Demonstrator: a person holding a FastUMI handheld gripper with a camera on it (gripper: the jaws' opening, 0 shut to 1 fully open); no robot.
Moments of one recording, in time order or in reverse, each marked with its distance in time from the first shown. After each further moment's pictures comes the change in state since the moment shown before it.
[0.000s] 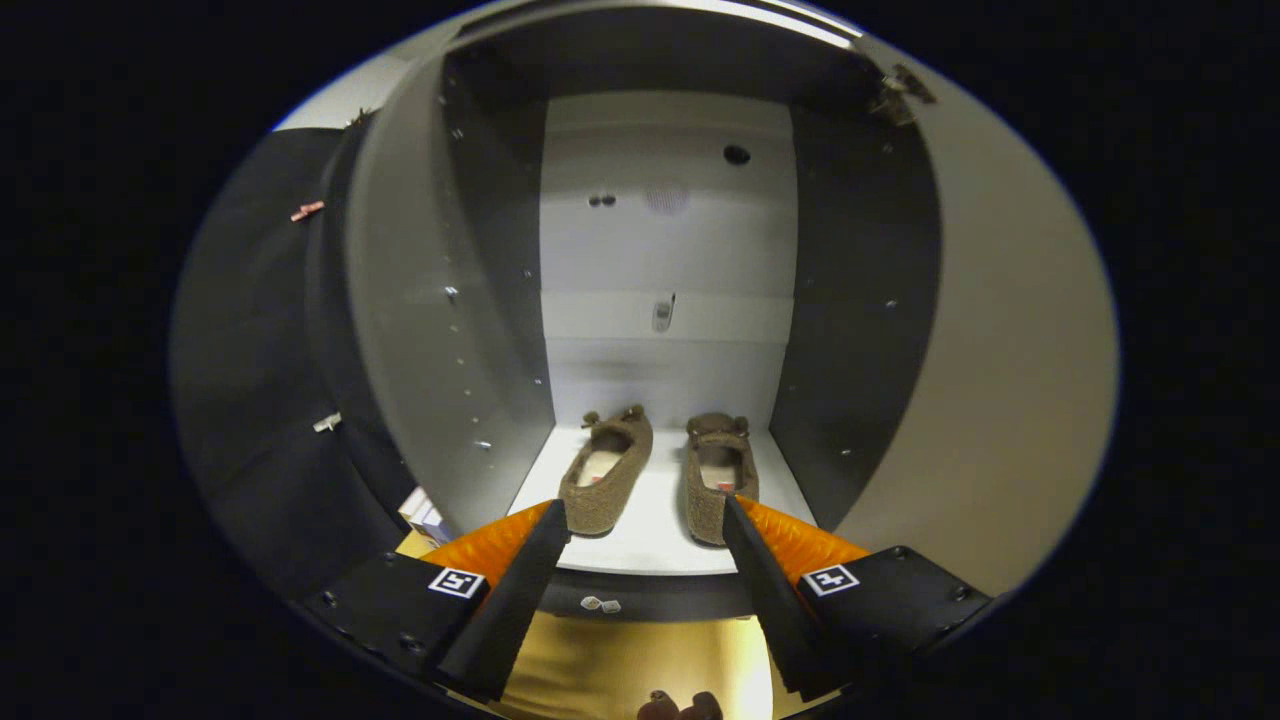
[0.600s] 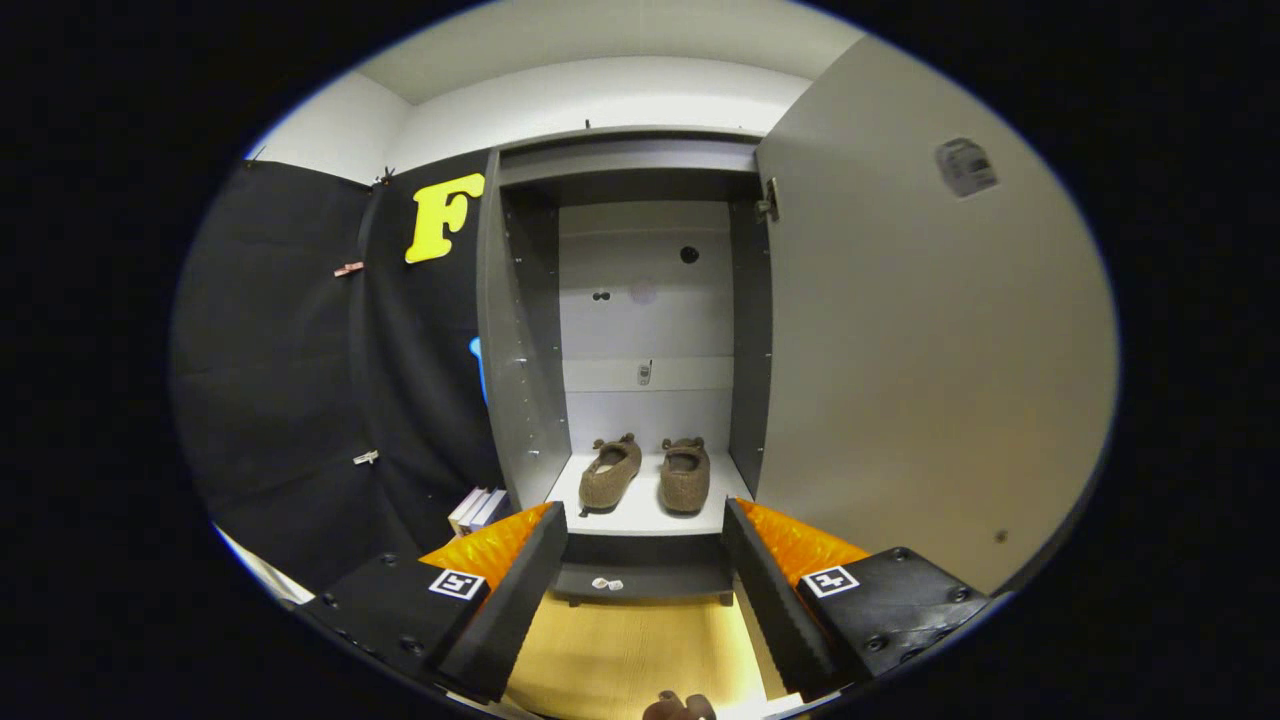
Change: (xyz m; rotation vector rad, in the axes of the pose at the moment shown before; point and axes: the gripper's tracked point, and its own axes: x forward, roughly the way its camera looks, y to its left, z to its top) arm -0.208 -0.028 0.000 0.051 -0.178 0.009
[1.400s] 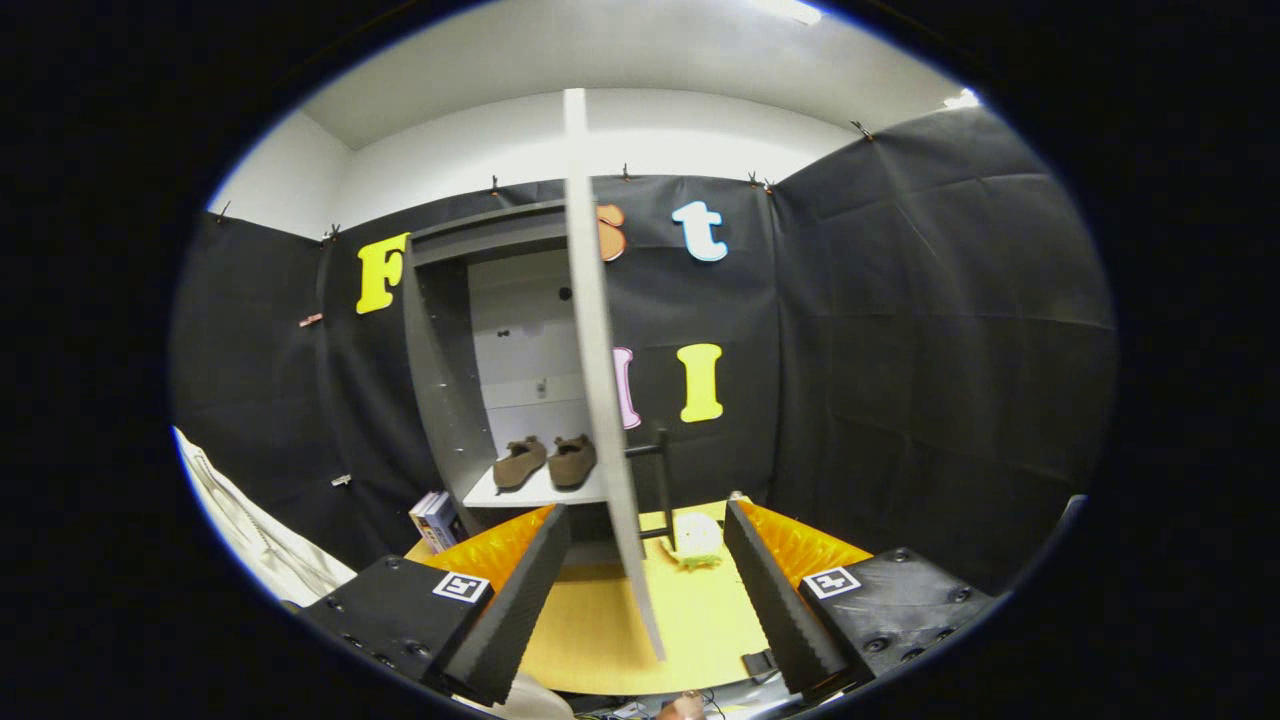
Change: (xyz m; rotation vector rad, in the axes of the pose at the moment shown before) arm -0.160 -0.198 -0.007 0.096 -0.040 -0.168
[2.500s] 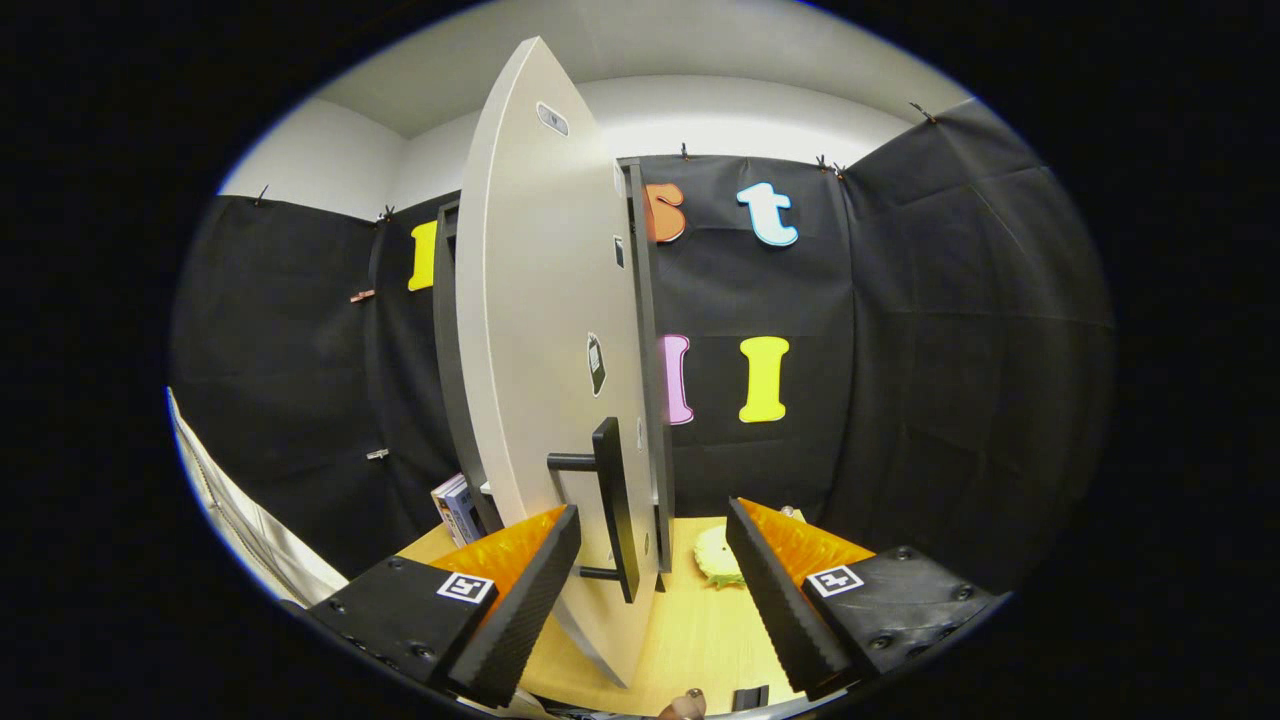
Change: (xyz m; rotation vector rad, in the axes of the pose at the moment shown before) arm 0.085 0.033 -0.021 -0.058 0.019 0.219
